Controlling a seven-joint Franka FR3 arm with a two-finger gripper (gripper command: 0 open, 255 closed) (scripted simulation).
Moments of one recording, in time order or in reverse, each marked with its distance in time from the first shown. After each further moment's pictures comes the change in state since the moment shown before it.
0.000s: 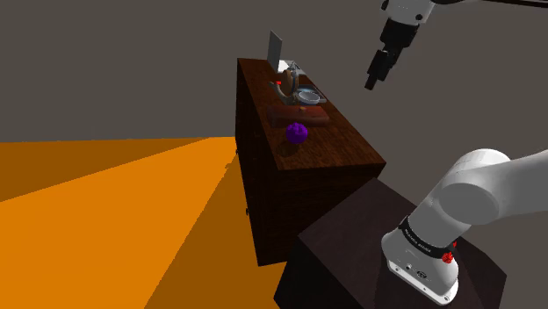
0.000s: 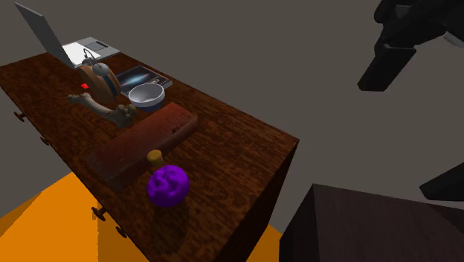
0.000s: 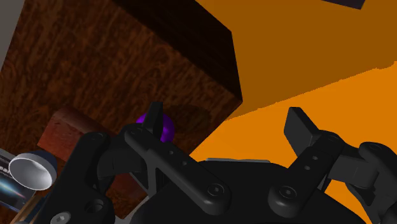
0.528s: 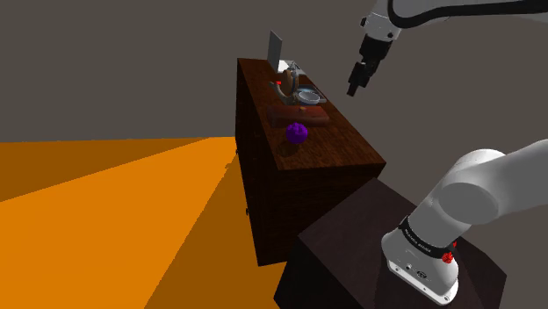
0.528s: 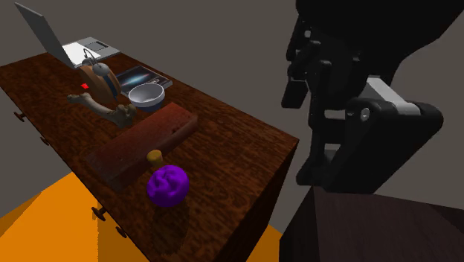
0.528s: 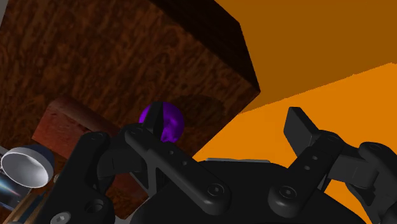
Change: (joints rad) arm -0.009 0.165 -0.047 -0.015 -0.025 0.193 -0.038
